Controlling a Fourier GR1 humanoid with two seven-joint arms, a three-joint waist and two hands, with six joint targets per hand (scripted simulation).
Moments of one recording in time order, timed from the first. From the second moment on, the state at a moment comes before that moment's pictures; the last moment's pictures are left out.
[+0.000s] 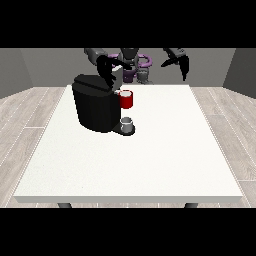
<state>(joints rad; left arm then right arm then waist) -0.28 0.08 0.10 -1.41 -0.12 -0.25 -0.07 -0.81 -0.21 -0.08 -1.01 0.10 -0.04 0.19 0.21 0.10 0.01</state>
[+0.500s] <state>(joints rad) -0.33 0.06 0.06 -1.40 -0.13 -0.25 -0.11 -0.88 -0.30 -0.08 -1.06 0.19 -0.06 0.33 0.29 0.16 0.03</state>
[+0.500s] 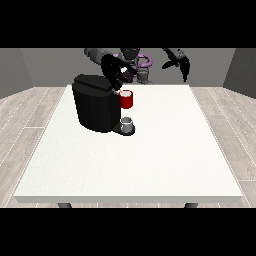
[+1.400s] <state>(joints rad) -0.47 0.05 0.01 -1.41 -0.11 -0.31 -0.11 -1.03 -0.38 -0.15 -1.15 0.22 -0.04 0.38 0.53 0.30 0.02</state>
